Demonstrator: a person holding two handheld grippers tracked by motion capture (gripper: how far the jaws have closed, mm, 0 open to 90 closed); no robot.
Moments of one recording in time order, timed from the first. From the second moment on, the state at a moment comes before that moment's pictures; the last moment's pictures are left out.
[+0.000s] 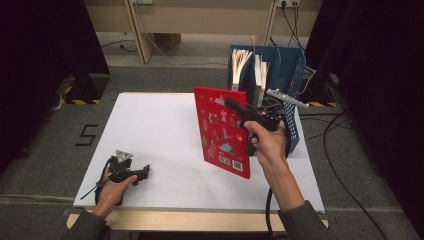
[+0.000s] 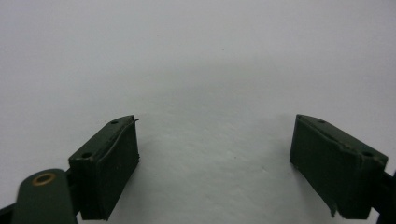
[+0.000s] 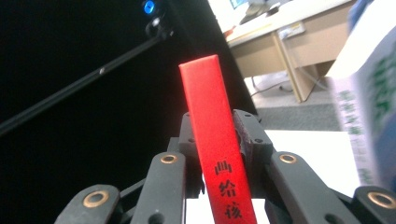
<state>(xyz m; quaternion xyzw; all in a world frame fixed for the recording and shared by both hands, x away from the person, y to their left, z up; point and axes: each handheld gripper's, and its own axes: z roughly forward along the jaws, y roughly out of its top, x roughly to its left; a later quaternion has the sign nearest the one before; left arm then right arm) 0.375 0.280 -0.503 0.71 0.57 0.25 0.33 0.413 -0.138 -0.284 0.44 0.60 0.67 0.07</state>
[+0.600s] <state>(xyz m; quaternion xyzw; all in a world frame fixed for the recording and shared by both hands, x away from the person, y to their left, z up) 0.376 0.281 -0.503 0.71 0.58 0.25 0.33 0.401 -0.257 -0.241 0.50 0.49 0.70 0.16</state>
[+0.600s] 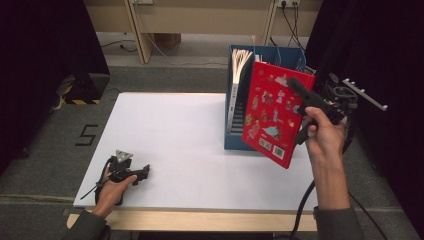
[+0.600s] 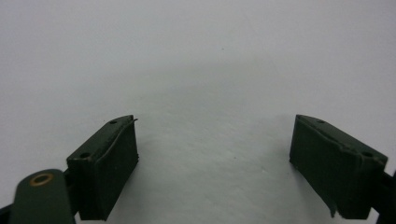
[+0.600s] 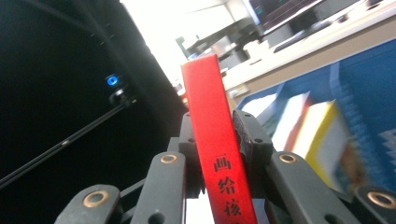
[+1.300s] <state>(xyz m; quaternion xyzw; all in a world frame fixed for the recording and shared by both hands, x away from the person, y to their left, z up) 0.376 0.281 -0.504 0.71 0.58 0.24 0.33 0.455 -0.326 -0.228 0.58 0.41 0.67 0.23</state>
